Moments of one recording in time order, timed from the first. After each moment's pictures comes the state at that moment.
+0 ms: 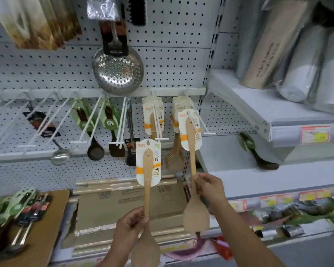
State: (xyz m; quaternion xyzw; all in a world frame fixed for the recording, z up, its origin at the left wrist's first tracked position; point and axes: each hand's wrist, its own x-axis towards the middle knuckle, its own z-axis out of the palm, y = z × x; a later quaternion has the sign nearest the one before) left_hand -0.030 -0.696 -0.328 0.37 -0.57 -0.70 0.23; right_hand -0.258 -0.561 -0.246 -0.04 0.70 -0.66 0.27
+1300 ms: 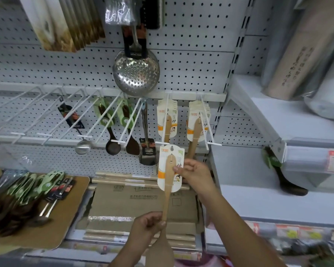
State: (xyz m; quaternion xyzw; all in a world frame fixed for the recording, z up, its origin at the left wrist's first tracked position) left_hand -0.066 -0.654 -0.318 0.38 -0.58 -0.69 0.20; right_hand -0.269 -0.615 -0.191 -0.26 0.67 -0.58 0.38
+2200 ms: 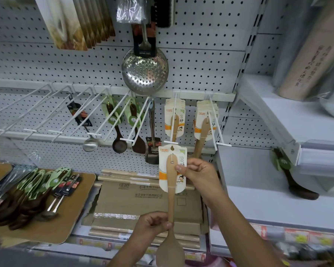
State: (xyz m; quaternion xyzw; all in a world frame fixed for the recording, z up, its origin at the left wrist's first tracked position) left_hand -0.059 -0.658 -0.310 0.35 -0.54 -0.75 0.18; right_hand -0.249 -0.608 -0.165 -0.28 0.59 -0.64 0.40
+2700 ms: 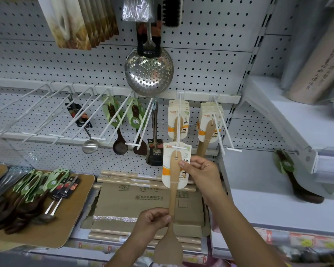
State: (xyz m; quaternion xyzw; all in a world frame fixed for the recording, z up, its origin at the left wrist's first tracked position) left_hand -0.065 -0.683 -0.312 0.34 -0.52 -0.75 0.21; right_hand -0.247 -0.632 -0.169 -0.24 0.62 -0.65 0.36
